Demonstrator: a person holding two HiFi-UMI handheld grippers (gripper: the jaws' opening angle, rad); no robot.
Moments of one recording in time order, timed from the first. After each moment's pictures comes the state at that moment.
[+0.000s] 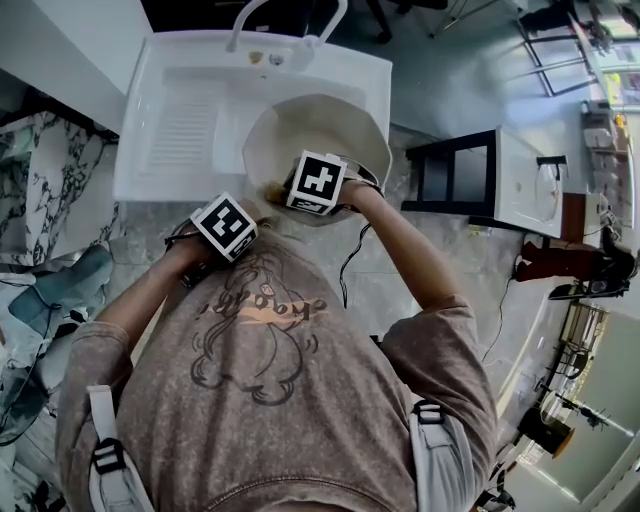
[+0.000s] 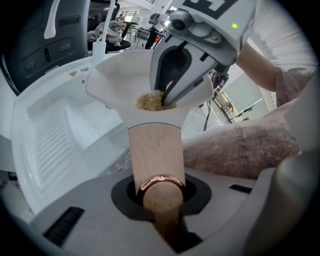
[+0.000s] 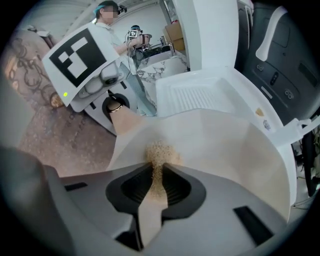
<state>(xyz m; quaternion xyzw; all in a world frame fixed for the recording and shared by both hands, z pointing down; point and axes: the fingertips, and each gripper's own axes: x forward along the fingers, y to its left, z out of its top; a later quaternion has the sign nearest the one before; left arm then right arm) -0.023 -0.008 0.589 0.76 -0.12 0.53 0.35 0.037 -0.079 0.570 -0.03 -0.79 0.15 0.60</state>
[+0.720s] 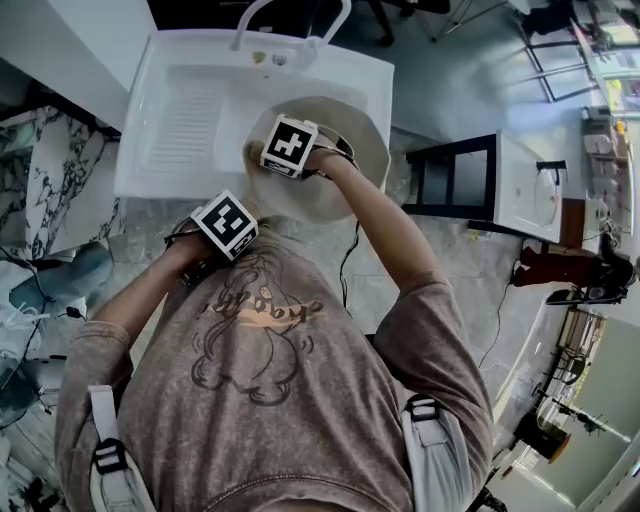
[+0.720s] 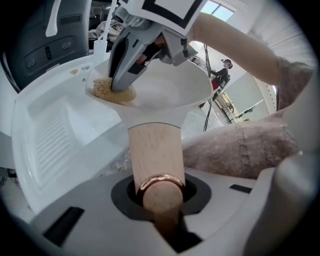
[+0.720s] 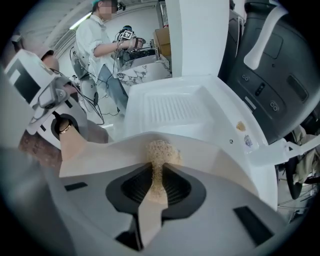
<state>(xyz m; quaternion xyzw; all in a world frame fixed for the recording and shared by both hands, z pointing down) -0.022 -0.003 0.588 0.76 -0.12 0.53 0.36 0.000 -0.166 0.591 0.05 -0.79 0.10 0.60</state>
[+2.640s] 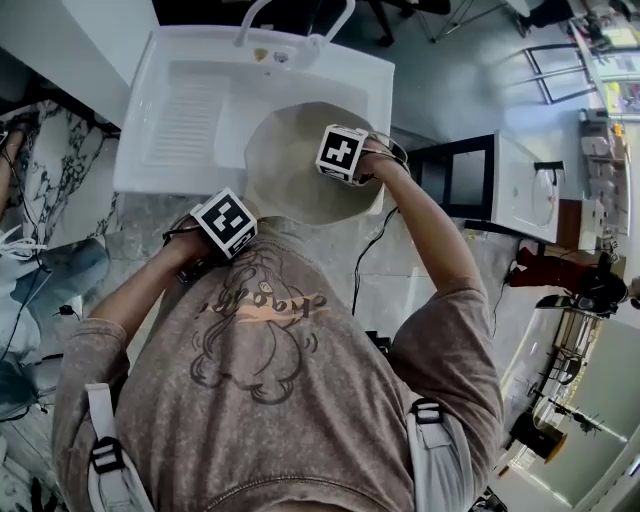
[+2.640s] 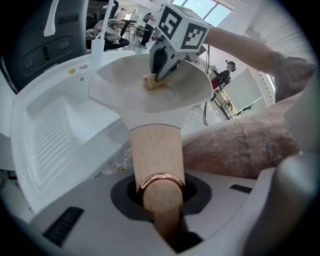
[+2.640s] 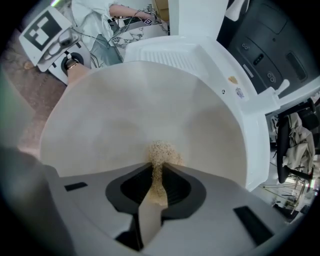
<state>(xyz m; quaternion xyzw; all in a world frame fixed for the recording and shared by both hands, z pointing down) -0.026 0.002 0.589 0.76 -0.11 0.54 0.35 0.147 -0.153 0.608 0.04 -0.68 0.10 0.73</state>
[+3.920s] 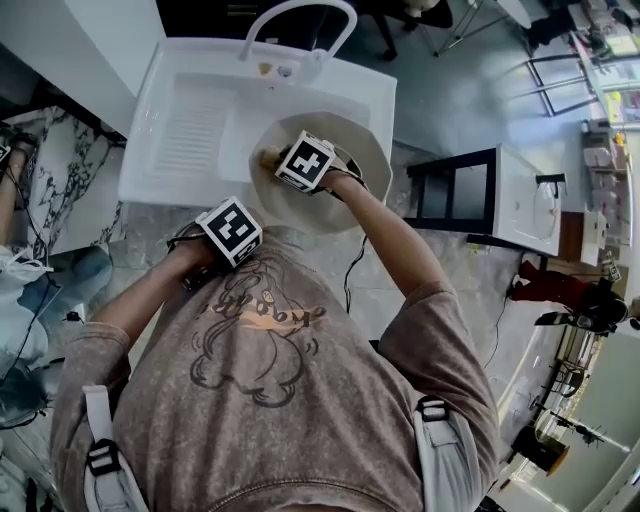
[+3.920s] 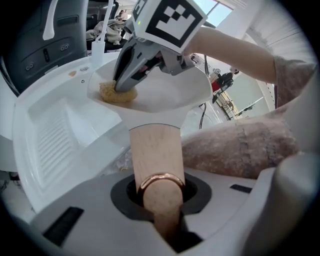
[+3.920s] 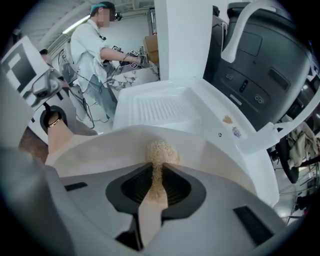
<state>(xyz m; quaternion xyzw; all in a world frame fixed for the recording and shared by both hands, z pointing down) -0.024 -0.006 0.588 0.76 -0.12 0.54 0.35 0.018 -0.182 0.606 0.12 -0.81 0.11 0.57</state>
